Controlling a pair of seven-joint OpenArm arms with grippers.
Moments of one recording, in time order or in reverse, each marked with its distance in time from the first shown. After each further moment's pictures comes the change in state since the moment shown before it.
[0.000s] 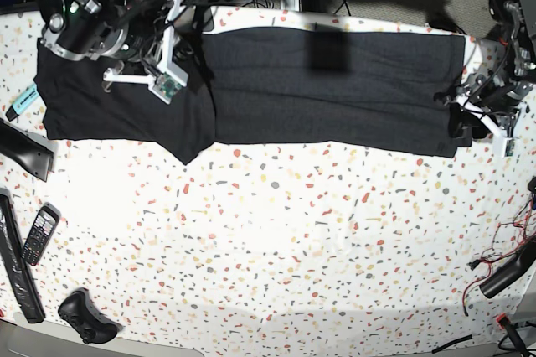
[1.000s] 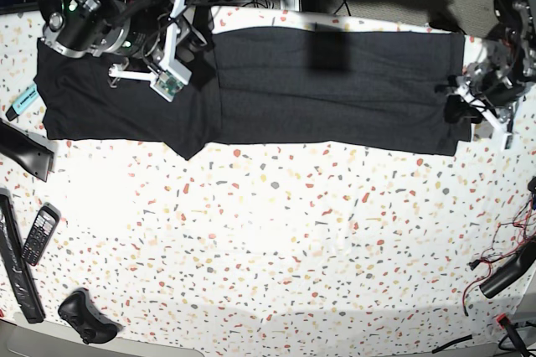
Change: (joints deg) left arm 0.3 -2.4 -0.7 -0.2 -11.0 0.0 12.4; right arm -0.3 0.0 0.0 0.1 2.8 0.1 1.8
